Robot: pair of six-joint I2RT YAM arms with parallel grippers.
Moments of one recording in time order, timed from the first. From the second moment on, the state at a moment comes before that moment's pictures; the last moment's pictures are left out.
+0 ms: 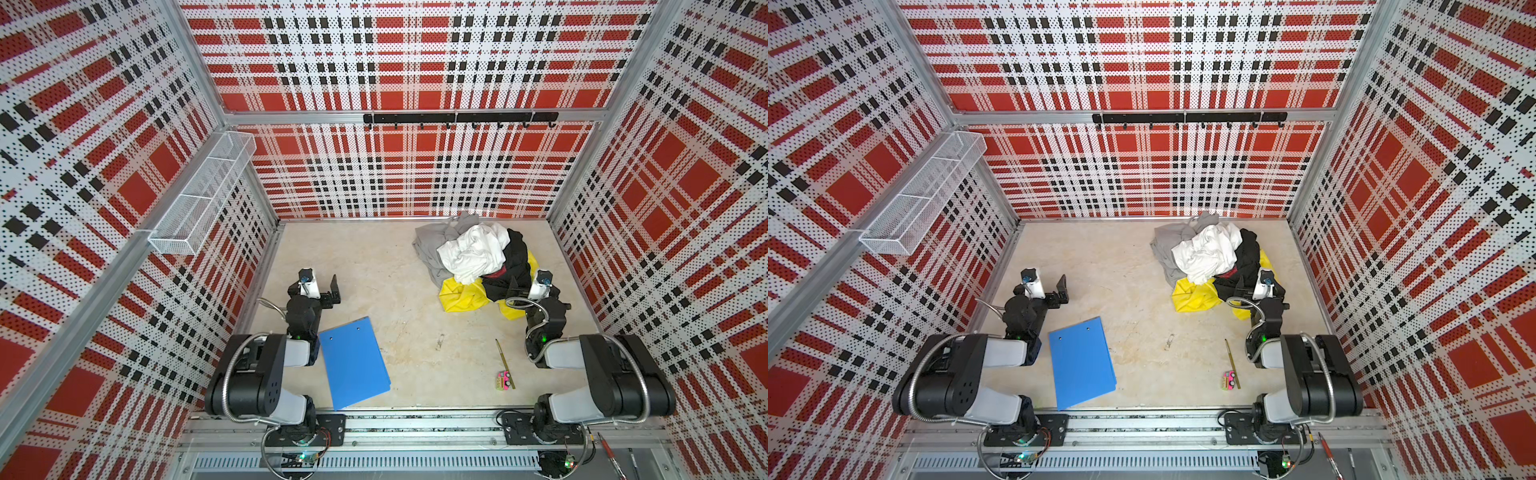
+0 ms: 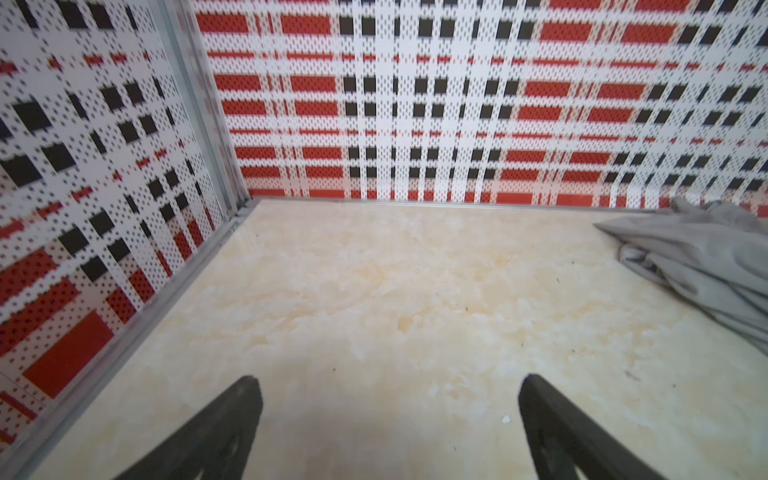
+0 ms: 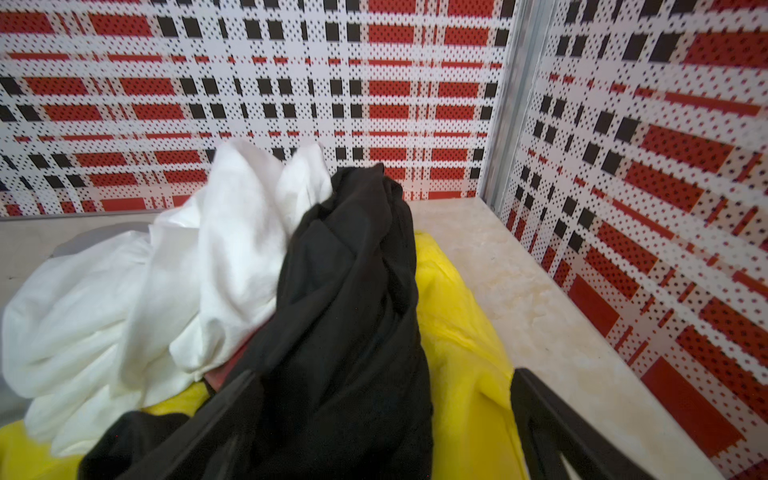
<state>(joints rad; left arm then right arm) -0.01 1.43 0.27 1.06 -0.04 0.00 0.01 1.40 0.24 1.08 0.14 -0.02</state>
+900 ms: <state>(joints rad) -0.29 0.98 0.99 -0.17 0.39 -0.28 0.46 1.27 0.86 0.14 0.32 0.24</state>
